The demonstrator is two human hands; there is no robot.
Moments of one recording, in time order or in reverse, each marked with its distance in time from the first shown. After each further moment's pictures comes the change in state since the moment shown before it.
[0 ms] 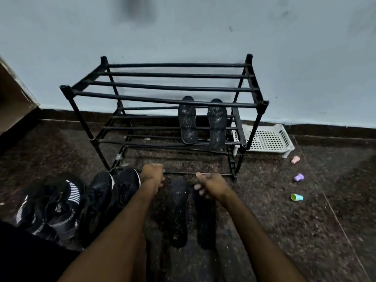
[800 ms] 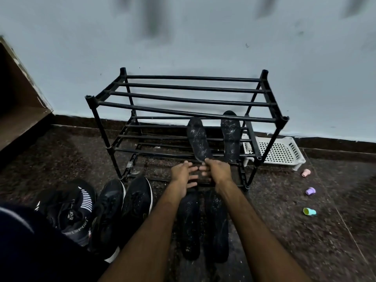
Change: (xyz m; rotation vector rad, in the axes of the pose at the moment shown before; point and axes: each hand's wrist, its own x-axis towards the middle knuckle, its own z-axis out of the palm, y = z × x) left_hand -0.043 0.052 0.014 -0.379 -0.295 -0.081; right_hand 0.026 -0.080 0.034 0.424 0.313 -0.008
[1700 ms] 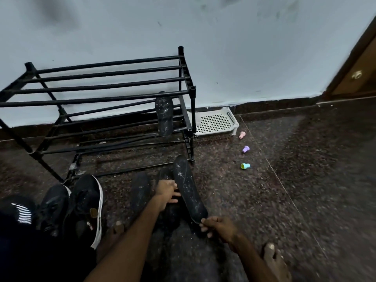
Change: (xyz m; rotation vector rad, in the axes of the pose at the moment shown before) left_hand -0.035 -0.144 0.080 0.534 -0.193 -0.096; right_hand -0.126 0.166 -0.229 -0.118 -0.167 0.298
